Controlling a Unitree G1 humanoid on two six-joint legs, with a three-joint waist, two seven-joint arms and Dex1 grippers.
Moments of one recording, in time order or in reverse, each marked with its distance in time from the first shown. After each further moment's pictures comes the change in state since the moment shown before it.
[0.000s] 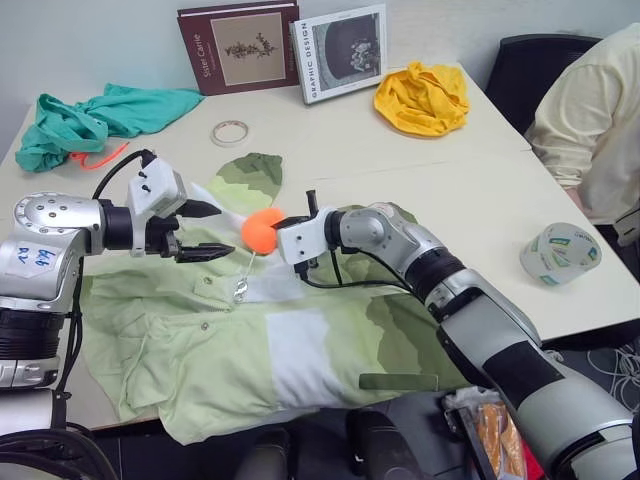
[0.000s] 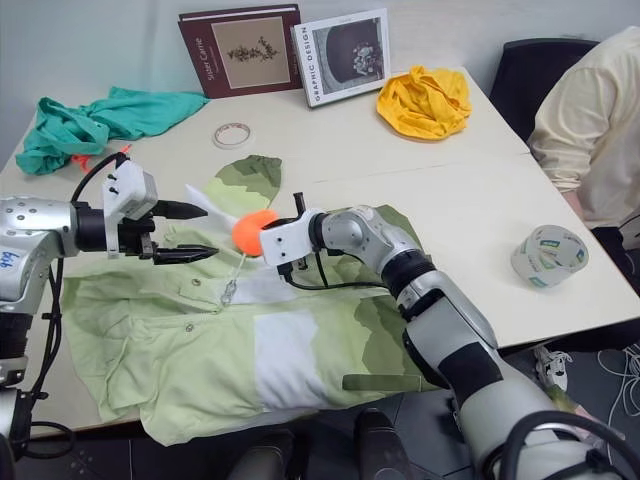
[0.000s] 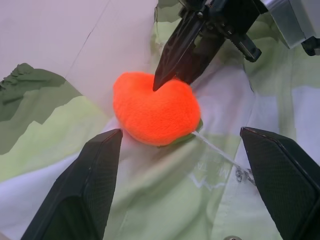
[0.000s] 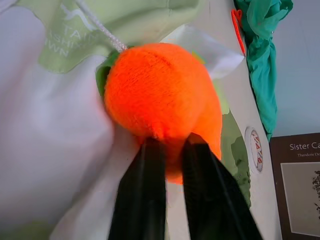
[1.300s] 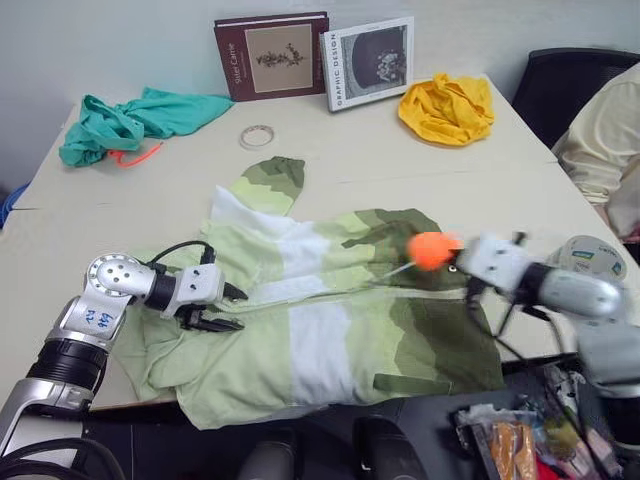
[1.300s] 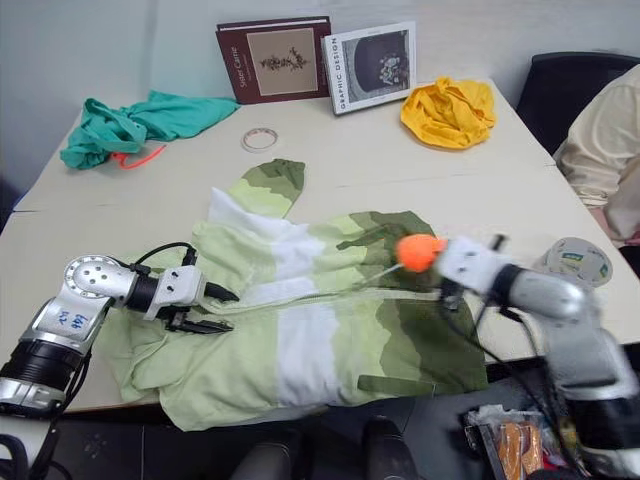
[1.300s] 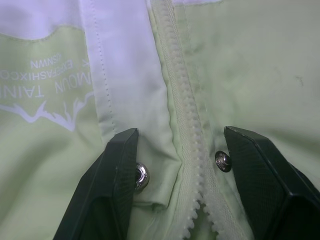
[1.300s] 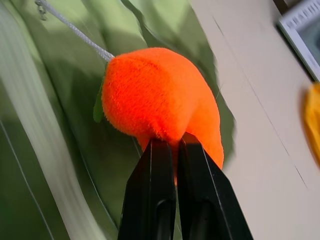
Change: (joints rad) left arm 0.171 -0.096 -0.192 0.267 0.216 -0.593 -0.138; right arm 1.035 -0.681 -0.742 -1.201 0.418 0.831 0.238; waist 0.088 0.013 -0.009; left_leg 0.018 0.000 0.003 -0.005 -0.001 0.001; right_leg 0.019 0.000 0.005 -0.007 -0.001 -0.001
